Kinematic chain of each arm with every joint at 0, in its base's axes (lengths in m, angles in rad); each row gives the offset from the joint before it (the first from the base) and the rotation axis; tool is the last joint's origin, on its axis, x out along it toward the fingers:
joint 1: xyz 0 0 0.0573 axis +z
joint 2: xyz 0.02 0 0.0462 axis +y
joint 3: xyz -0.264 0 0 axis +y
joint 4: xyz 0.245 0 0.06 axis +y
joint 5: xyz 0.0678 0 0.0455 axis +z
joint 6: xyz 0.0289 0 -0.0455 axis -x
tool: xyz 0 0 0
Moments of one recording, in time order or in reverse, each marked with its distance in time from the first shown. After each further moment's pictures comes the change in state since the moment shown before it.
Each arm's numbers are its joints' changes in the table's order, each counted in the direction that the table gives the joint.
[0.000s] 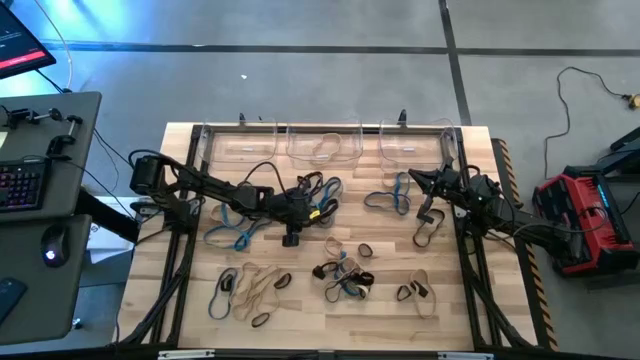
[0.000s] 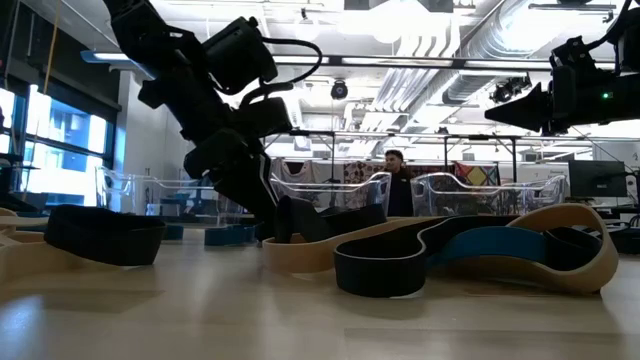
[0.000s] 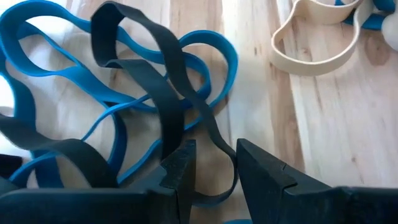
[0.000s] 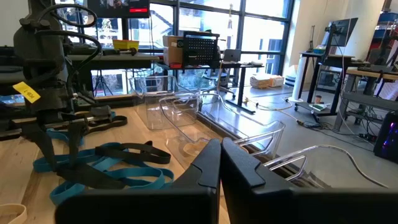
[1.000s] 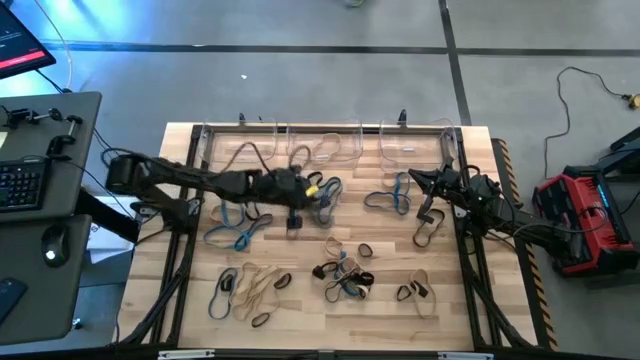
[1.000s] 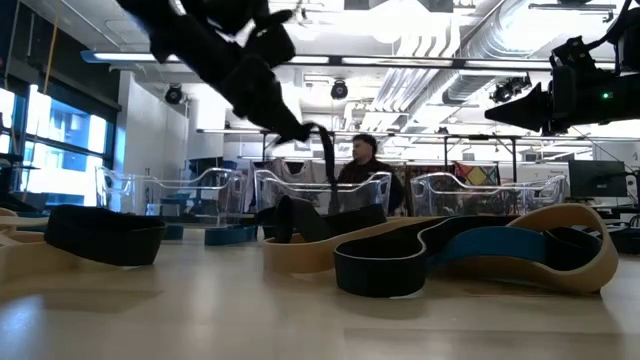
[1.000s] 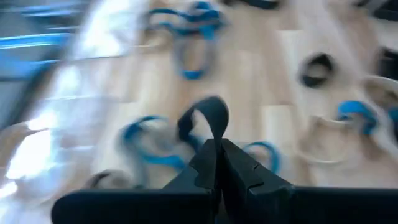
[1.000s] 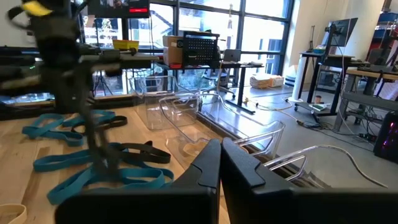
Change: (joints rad) left arm 0.075 -0.227 -0.079 0.055 0.085 -0.072; right arm 0.000 0.000 0.000 0.000 0.000 0.000
